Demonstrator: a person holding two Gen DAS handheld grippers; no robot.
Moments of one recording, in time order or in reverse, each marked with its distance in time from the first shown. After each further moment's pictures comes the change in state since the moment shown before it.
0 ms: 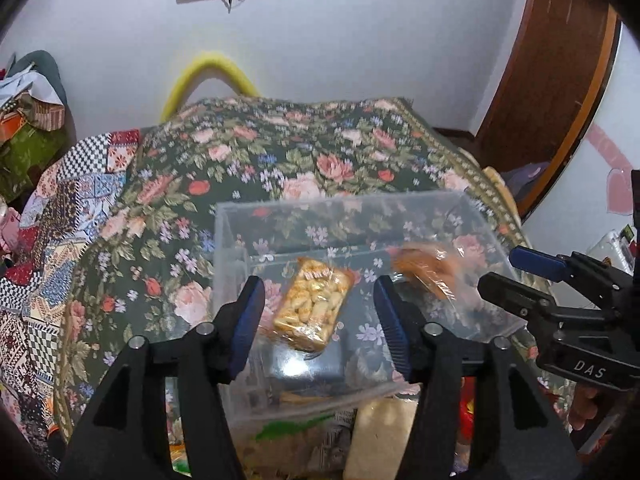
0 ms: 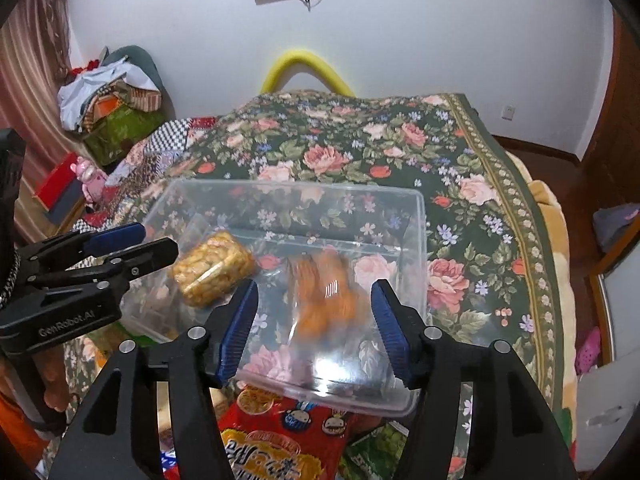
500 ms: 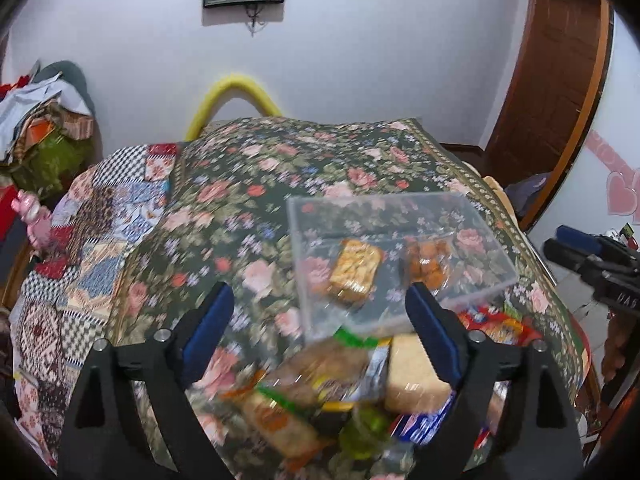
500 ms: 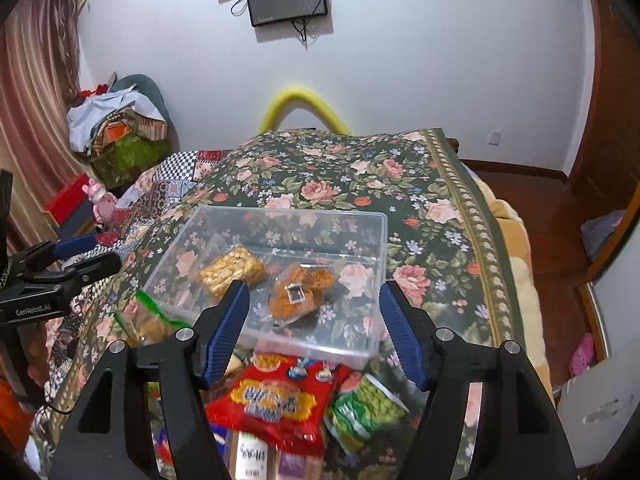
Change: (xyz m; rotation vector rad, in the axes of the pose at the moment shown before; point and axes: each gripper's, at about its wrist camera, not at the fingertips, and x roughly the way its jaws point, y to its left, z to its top) left arm -0.083 0.036 -0.037 -0.011 -0.057 0.059; right arm -0.067 -0.002 -0.017 0.009 -0.116 -0.021
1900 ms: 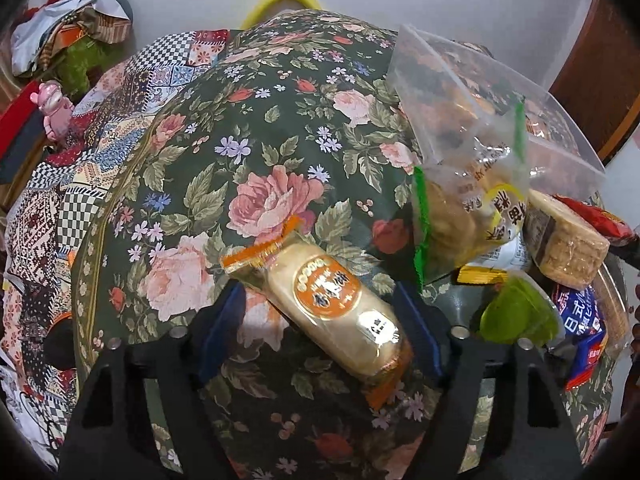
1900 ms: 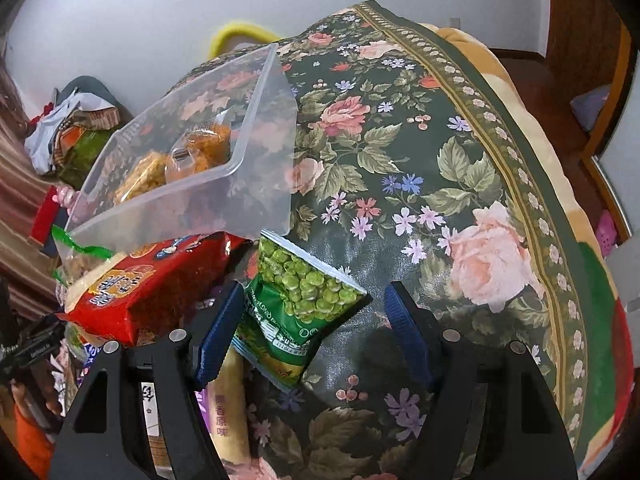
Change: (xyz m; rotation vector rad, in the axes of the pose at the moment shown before) left arm 0.065 0.072 -0.122 -0.140 0.238 0.080; right arm 0.061 -0.066 -0.093 0.270 0.250 -0.009
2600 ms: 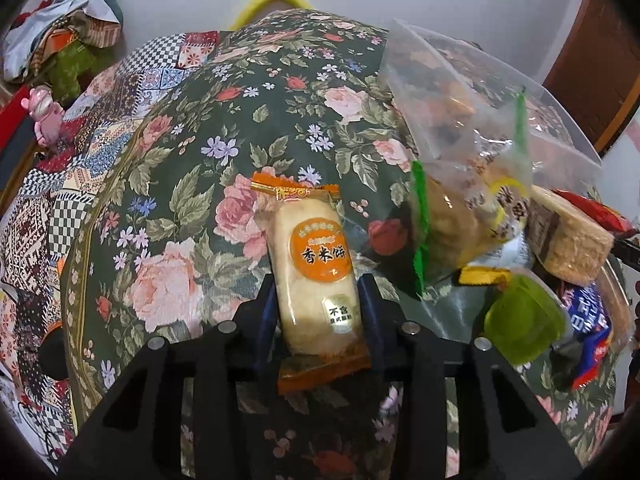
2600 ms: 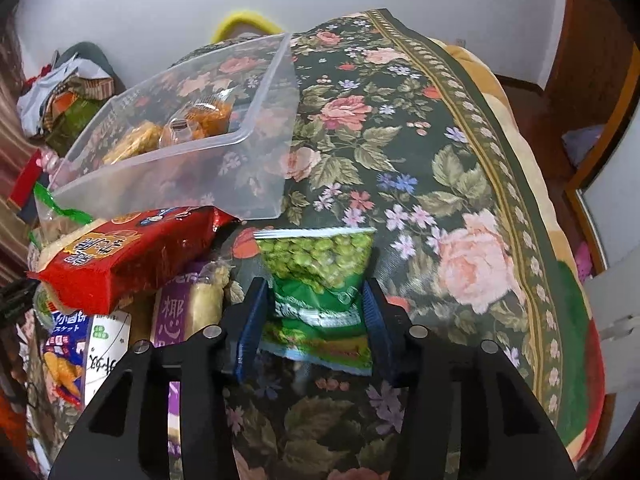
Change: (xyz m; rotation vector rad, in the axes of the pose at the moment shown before) left arm 0.010 -0.002 0.000 0.029 -0.011 -0.012; right arm 0.001 0.008 -0.010 -0.130 0.003 -0.095
